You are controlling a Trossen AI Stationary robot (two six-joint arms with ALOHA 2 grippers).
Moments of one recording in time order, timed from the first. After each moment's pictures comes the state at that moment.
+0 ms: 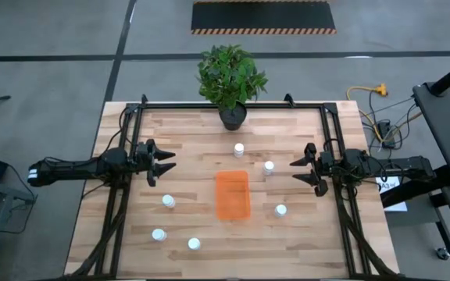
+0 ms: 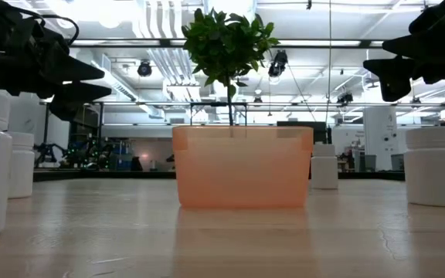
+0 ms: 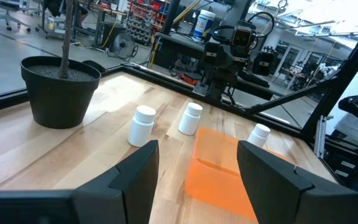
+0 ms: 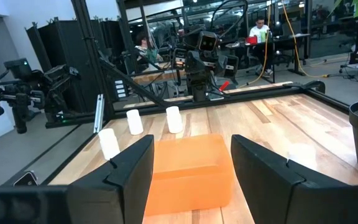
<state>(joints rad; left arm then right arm) 0.07 0.16 0.01 0.07 -0.11 -0.33 0.03 0.08 0.01 0.11 -0.05 0.21</state>
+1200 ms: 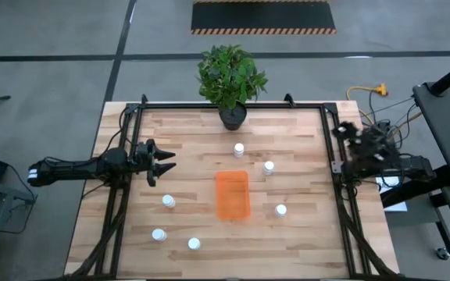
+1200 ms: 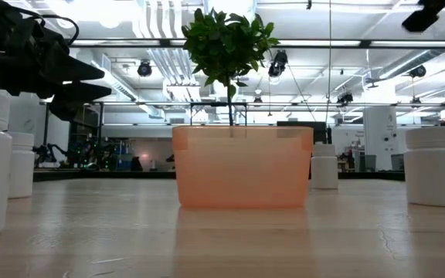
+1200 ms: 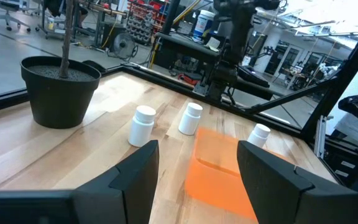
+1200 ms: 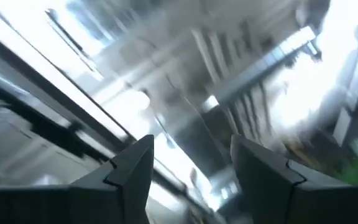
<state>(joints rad) 0.07 0.16 0.01 0.07 -0.11 -0.33 0.03 0.08 0.03 1.21 0.20 0.56</state>
